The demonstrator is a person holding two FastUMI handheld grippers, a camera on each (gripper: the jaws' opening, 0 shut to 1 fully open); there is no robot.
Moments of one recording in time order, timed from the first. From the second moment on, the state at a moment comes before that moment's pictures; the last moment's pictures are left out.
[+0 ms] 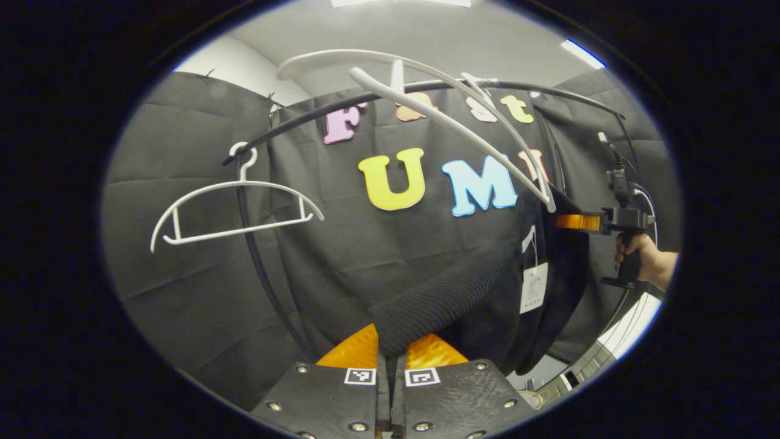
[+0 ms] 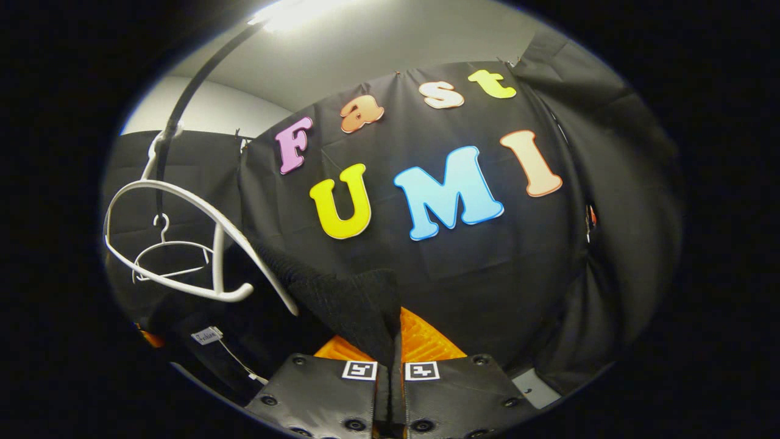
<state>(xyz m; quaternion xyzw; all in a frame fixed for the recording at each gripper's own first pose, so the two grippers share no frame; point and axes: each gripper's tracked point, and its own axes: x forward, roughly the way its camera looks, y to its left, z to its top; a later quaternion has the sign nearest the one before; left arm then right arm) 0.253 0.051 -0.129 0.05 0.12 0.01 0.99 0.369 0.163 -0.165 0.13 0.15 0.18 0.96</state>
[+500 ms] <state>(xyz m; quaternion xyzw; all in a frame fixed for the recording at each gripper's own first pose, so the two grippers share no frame) 0.257 0.041 -0.137 0.04 0.14 -0.02 0.99 0.290 0.155 -0.196 0.09 0.20 0.21 0.95</state>
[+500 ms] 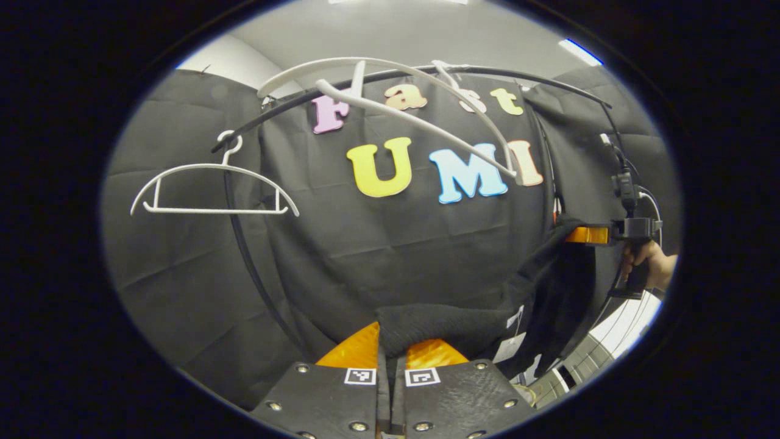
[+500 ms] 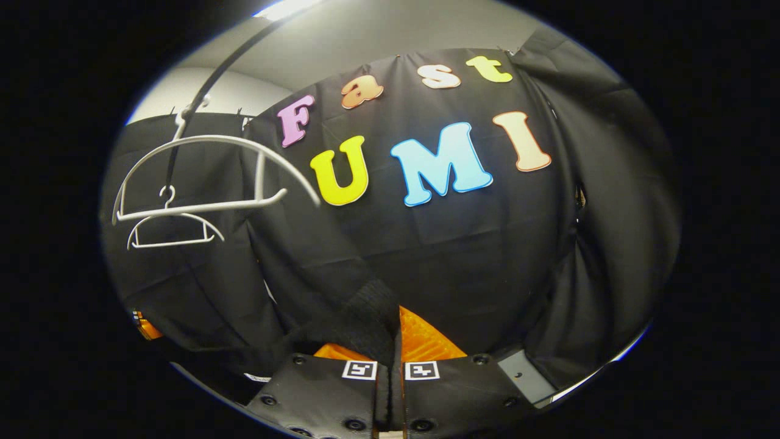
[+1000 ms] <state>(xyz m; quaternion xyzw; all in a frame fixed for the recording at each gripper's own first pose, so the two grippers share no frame) 0.259 0.030 -0.132 0.00 0.13 -0.09 0.99 0.192 0.207 -0.198 0.07 0.24 0.29 0.92</state>
